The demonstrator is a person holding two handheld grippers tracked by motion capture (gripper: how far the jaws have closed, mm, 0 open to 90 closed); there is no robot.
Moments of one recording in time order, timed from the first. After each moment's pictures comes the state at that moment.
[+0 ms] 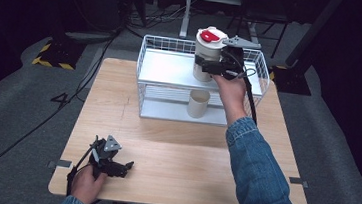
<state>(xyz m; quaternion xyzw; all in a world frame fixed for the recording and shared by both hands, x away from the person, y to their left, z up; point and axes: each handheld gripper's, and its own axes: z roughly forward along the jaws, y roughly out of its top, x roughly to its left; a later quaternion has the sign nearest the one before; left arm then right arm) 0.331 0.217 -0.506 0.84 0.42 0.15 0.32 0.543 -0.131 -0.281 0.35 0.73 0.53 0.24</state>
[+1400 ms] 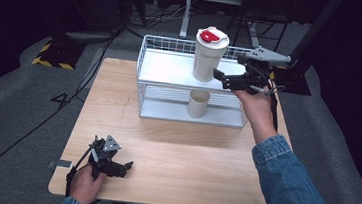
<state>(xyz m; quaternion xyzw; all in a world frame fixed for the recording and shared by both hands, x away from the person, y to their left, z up) 0.330 0.219 -0.505 0.84 0.42 0.15 0.32 0.481 -0.182 -0.259 0.32 0.75 0.53 0.25</state>
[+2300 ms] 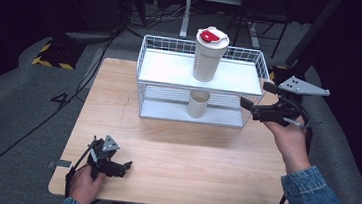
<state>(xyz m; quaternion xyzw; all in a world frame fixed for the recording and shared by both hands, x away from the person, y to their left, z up) 0.329 0.221 -0.506 0.83 0.43 0.15 0.32 0.414 -0.255 -0.277 0.33 0.75 0.52 0.24</state>
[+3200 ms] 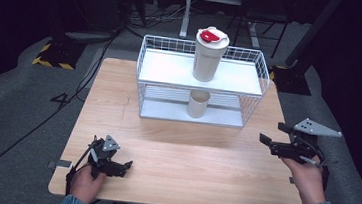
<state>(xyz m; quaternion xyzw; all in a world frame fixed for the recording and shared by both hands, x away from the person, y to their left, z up) 0.330 0.220 -0.506 0.83 0.43 0.15 0.32 0.369 -0.330 -0.362 0.40 0.77 0.45 0.22</state>
